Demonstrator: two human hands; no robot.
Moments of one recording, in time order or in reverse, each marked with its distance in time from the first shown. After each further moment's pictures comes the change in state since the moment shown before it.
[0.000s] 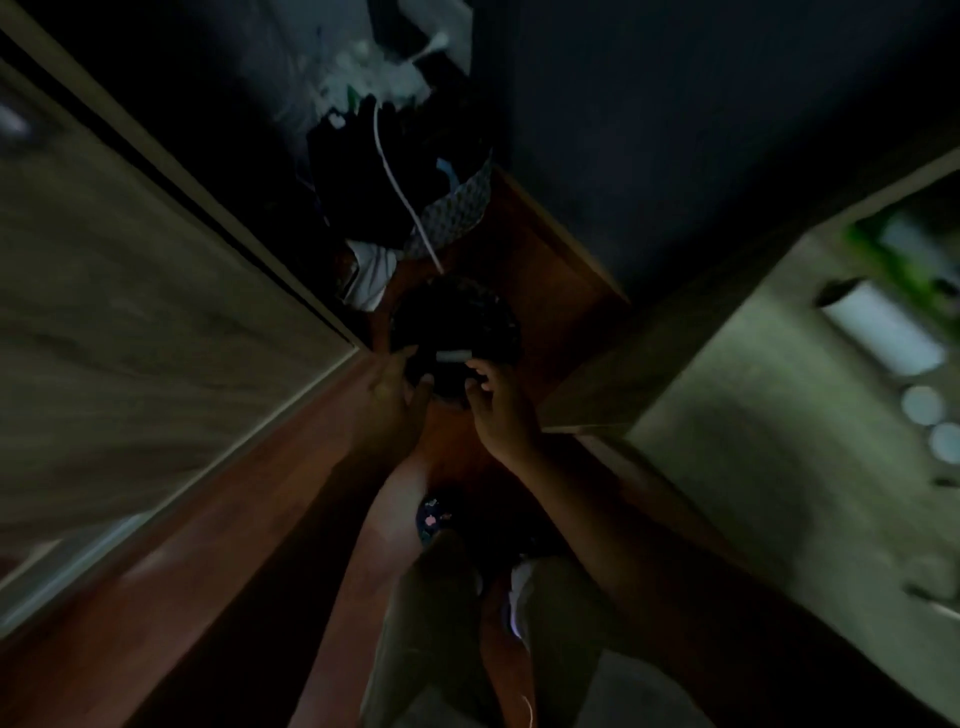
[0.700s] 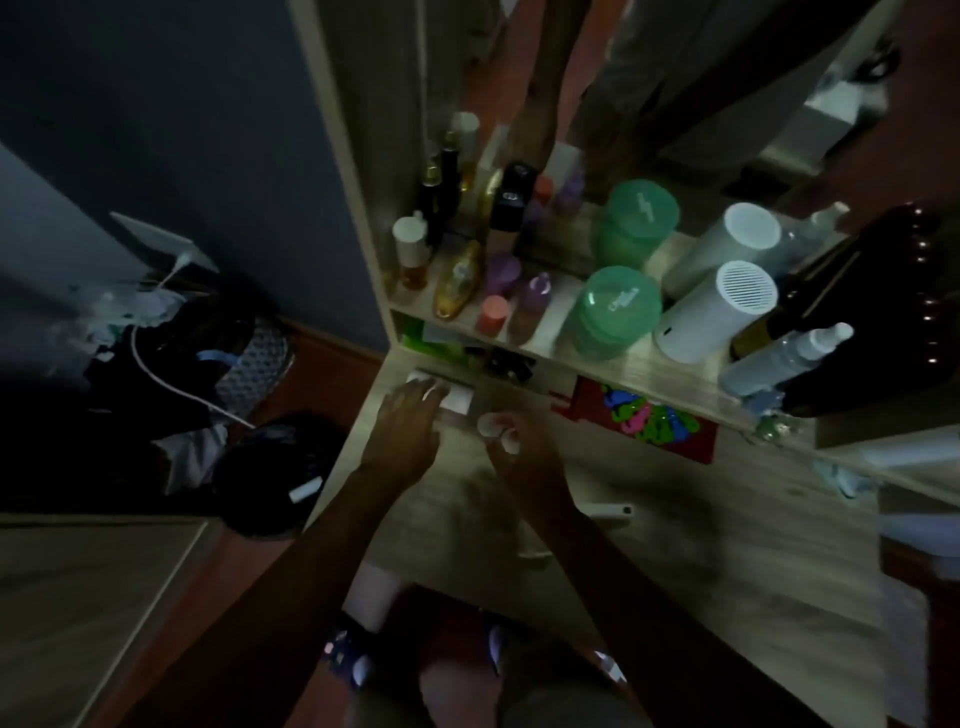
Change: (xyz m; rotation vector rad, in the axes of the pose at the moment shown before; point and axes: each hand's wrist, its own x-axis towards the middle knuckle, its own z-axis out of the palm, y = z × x) left_hand -0.025 0.369 0.198 0.514 -0.405 0.670; right_hand -0.171 0.080 -0.386 0.053 0.609 0.105
